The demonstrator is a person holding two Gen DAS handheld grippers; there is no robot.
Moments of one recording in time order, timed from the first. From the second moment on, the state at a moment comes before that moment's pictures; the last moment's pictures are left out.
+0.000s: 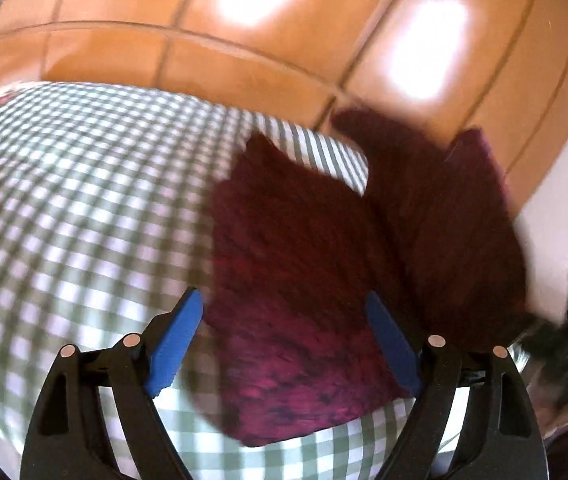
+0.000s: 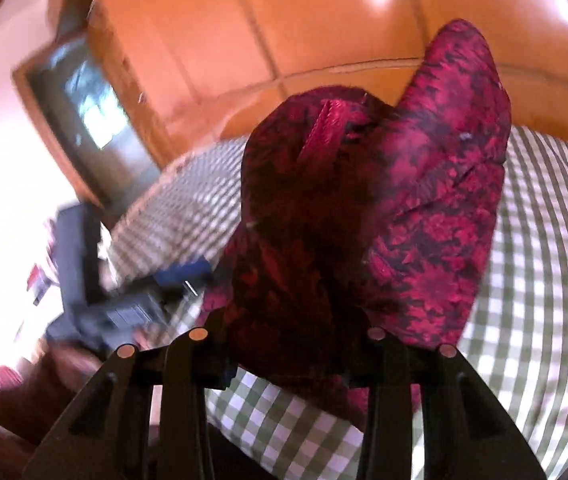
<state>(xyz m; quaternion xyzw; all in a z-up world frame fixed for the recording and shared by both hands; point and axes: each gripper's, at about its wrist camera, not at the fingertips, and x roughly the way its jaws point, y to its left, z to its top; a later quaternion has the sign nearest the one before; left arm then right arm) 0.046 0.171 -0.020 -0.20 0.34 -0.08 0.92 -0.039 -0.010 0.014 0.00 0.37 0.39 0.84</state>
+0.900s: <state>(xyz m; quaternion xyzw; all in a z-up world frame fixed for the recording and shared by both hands) 0.116 0.117 0.015 -0.14 0.41 -0.18 0.88 -0.059 -0.034 0.003 0.06 0.36 0.48 0.80</state>
